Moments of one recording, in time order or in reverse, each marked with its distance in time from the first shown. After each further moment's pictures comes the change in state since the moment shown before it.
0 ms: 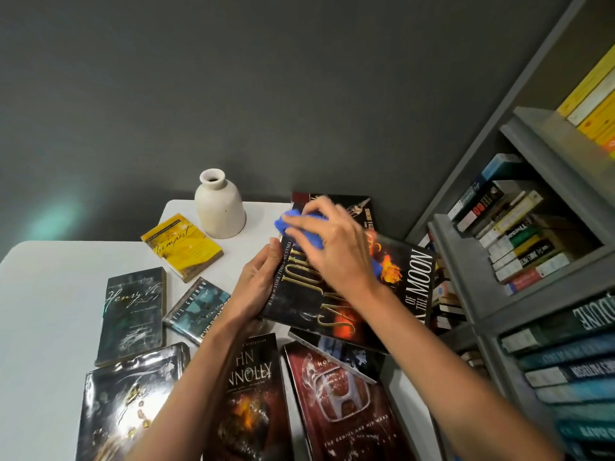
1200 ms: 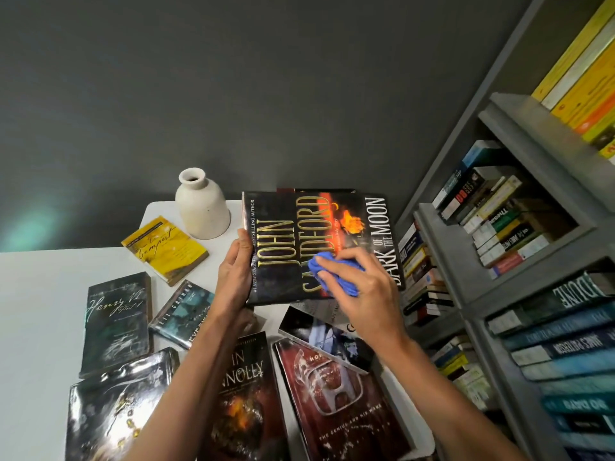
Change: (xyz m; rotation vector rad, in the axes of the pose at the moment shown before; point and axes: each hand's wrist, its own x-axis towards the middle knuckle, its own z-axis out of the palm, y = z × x) left_hand 0.017 -0.009 0.000 -0.149 0.218 0.036; right_hand -0.084 0.021 -0.024 0.025 0.066 0.178
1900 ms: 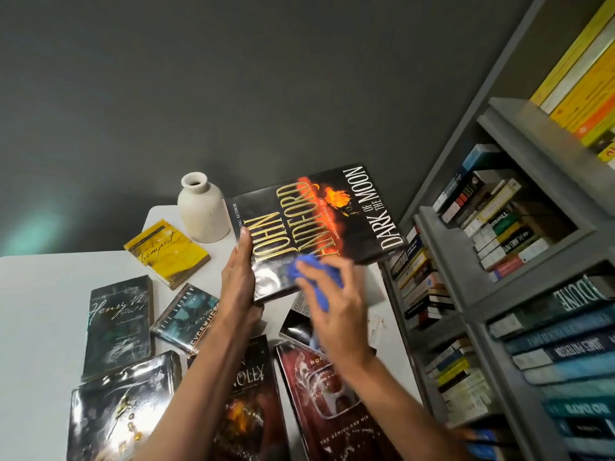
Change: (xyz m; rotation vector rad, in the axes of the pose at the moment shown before) left_hand 0.004 -0.001 0.007 -0.183 0.013 -0.044; right_hand -0.012 -0.034 0.035 -0.018 0.144 0.029
